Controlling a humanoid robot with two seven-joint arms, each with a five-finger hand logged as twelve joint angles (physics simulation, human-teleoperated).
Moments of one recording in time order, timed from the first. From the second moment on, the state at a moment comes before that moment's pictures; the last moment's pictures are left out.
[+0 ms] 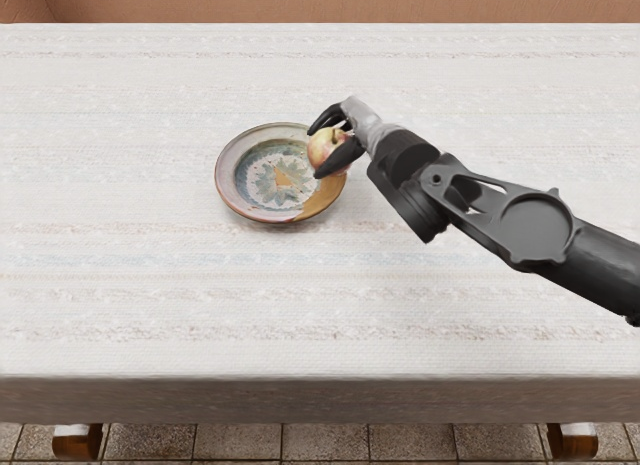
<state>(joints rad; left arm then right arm) -0.04 0.00 -0.03 -0.24 0.03 0.04 0.06 1.05 -0.12 0.46 1.18 -0.97 -0.37 -0.61</state>
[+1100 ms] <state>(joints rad) -0.04 0.00 -0.03 -0.24 0.03 0.04 0.06 0.32 -0.32 1.39 1.44 -0.20 0.60 -0.61</state>
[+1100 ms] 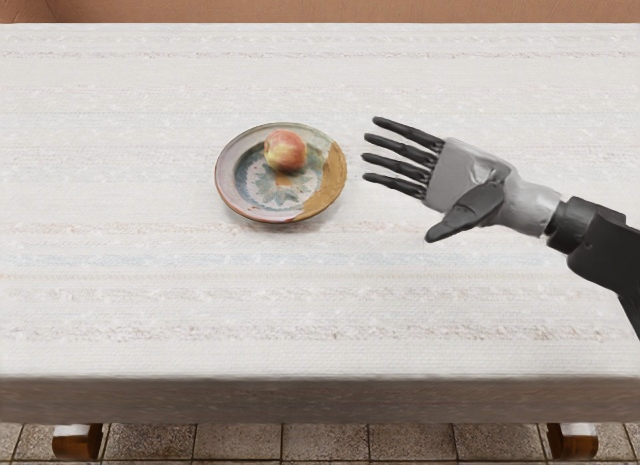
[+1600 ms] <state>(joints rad) -0.05 0.00 -0.03 -0.24 0.02 0.04 0.06 0.14 -0.44 1.64 1.40 -0.10 0.61 -0.61</state>
